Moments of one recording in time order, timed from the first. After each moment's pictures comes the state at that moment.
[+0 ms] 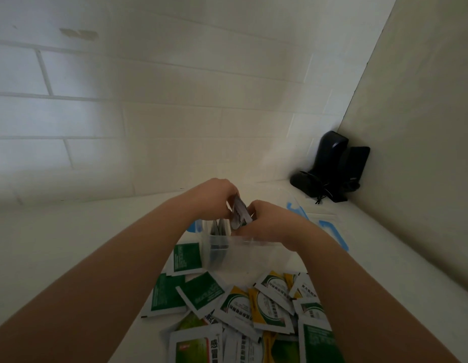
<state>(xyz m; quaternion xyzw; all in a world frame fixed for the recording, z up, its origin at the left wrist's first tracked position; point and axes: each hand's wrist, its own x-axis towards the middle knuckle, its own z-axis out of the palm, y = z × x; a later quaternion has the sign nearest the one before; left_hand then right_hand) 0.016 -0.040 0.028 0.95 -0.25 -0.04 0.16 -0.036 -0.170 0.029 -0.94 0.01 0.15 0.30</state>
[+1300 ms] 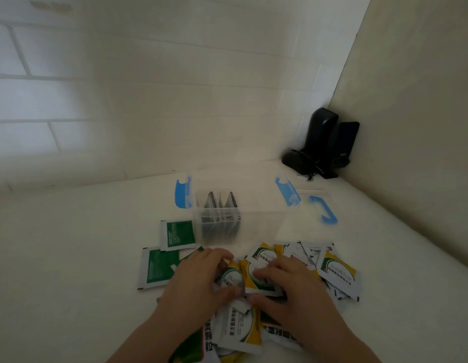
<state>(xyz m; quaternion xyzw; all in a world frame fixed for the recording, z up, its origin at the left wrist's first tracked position) -0.134 -0.034 -0.056 0.93 -0.17 -0.03 0.33 -0.166 -0.210 -0.057 -0.96 -0.12 -0.09 0.22</state>
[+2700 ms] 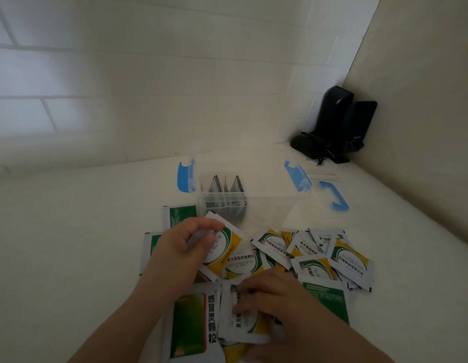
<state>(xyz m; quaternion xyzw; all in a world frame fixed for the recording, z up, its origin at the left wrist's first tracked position) -0.123 -0.011 -0.053 0.80 -0.08 0.02 0.60 -0.179 -0.205 -0.069 -0.91 -0.33 0.00 0.25</state>
